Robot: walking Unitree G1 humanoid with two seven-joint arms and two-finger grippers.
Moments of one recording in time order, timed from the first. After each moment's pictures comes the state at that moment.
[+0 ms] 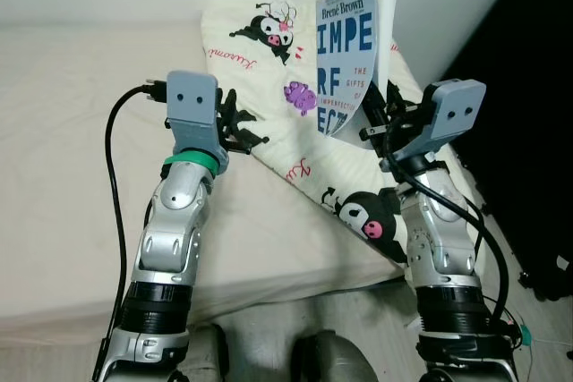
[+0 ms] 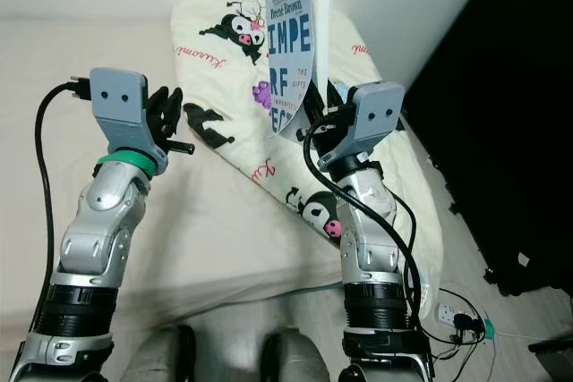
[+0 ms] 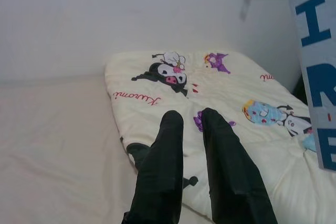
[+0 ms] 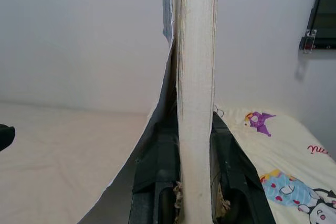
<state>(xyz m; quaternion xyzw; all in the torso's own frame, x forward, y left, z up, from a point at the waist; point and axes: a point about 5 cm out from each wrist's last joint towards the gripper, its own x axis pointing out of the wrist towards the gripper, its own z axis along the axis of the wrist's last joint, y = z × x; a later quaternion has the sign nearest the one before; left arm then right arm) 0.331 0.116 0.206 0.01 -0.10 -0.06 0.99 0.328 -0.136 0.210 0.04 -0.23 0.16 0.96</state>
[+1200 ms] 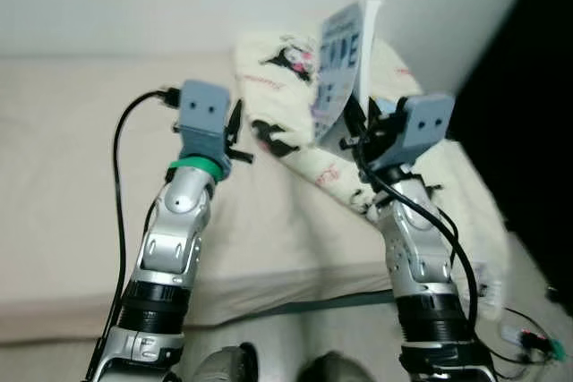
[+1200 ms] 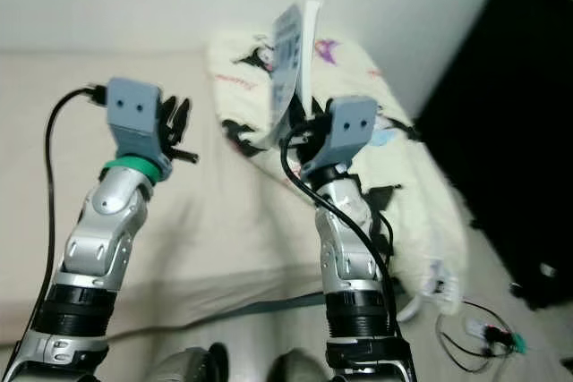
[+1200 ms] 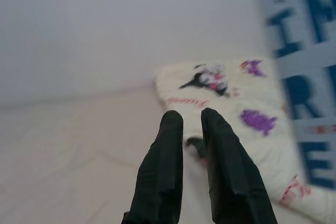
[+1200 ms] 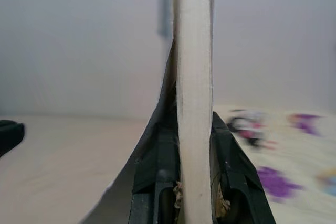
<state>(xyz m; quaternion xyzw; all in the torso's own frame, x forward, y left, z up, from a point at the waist) 0.333 0.115 0.196 0.03 -0.10 -0.06 0.99 0.328 -0.114 0.194 0.06 -0.19 0.15 0.97</state>
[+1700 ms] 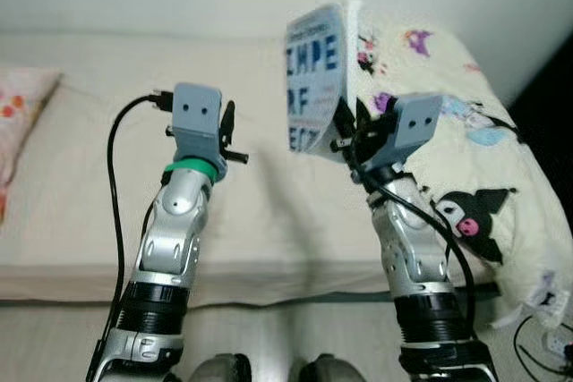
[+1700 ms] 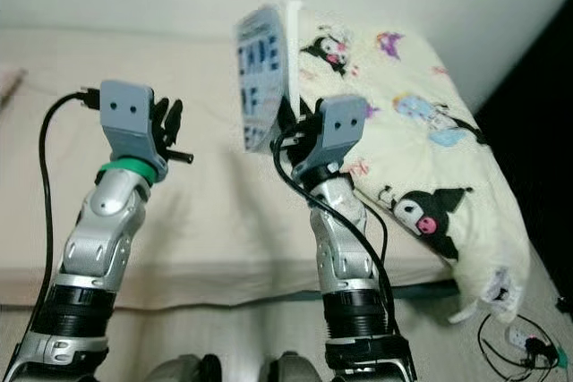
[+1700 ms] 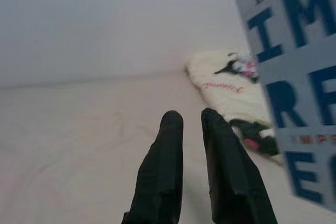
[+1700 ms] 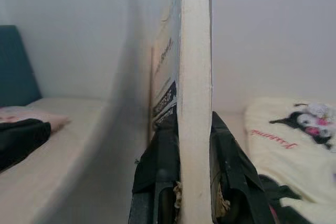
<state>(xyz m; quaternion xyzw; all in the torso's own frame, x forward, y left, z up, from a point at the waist) 0.334 0.115 0.192 0.03 -0.09 -0.06 0.99 0.327 -0.108 0.192 0.07 -0.18 0.17 0.97</state>
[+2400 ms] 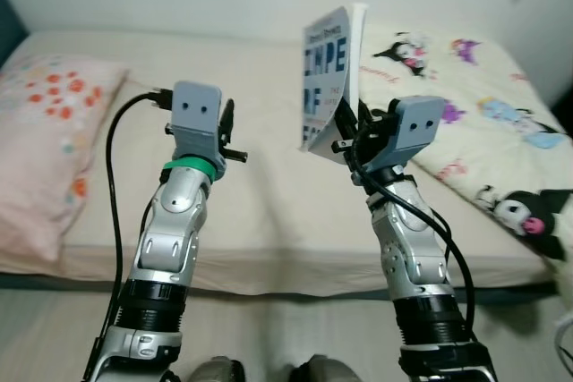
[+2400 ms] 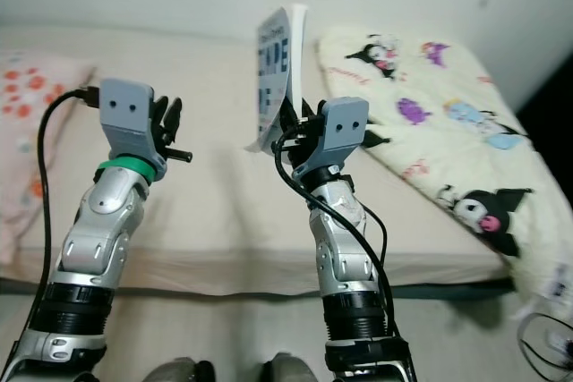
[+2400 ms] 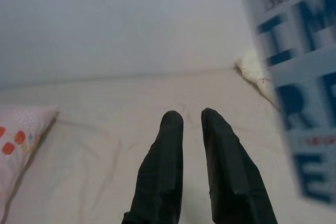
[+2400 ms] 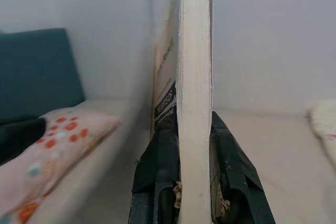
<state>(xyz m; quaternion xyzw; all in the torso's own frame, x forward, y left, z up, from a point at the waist) 0.334 0.118 0.193 0.03 -0.09 -0.06 0.99 0.326 -0.107 0.189 0.07 -0.18 0.17 0.97</state>
